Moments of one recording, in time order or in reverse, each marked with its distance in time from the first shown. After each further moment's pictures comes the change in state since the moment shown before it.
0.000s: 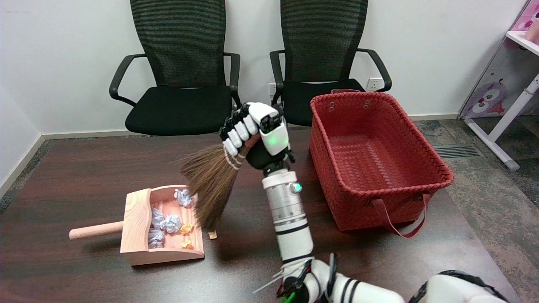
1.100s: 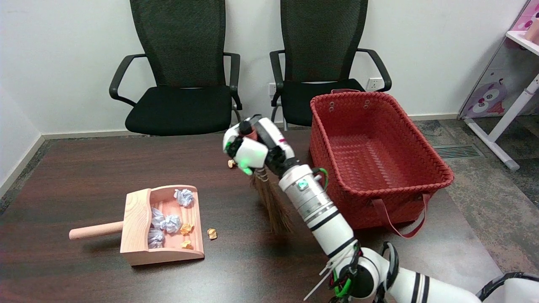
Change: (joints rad) arm -0.150 0.344 0.035 -0.571 0.162 0.517 -0.950
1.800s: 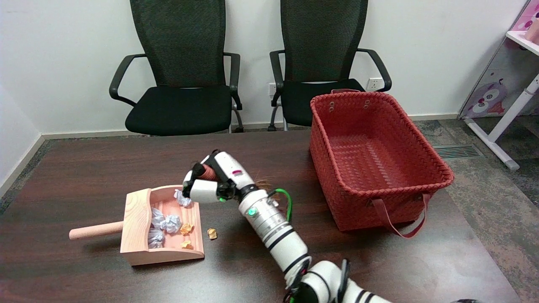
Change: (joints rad) arm 0.021 -0.355 0.172 0.417 -0.454 0.094 -0.074
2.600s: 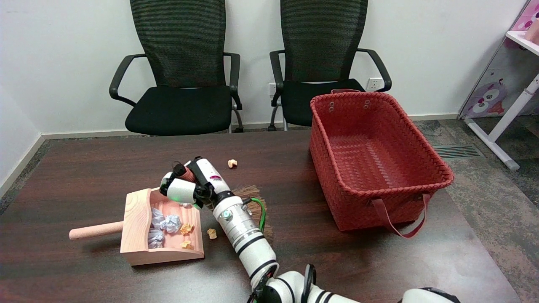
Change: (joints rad) arm 0.126 -0.176 -0.085 0.288 0.187 -0.109 0.062
